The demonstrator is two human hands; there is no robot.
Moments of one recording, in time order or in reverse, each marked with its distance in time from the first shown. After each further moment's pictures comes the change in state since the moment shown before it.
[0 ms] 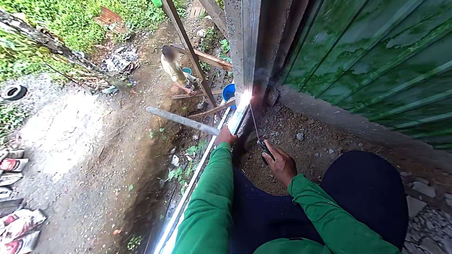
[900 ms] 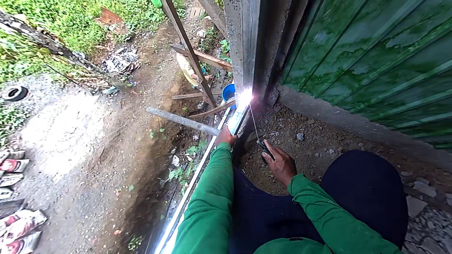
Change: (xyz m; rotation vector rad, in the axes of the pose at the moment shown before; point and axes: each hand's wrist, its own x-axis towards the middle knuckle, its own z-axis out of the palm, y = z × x) left_hand -0.003 0.000 -0.001 -0.003 0.008 0.004; right_hand 0.003 -0.001 -0.001 0.014 -0.022 -0.003
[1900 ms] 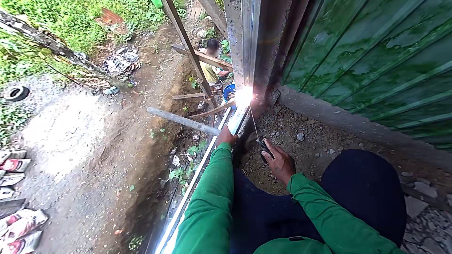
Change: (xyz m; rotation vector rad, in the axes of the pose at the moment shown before) left_hand 0.000 0.002 -0.002 -0.003 -0.018 -0.006; right_hand 0.006 -0.001 0.001 -0.004 0.005 0.013
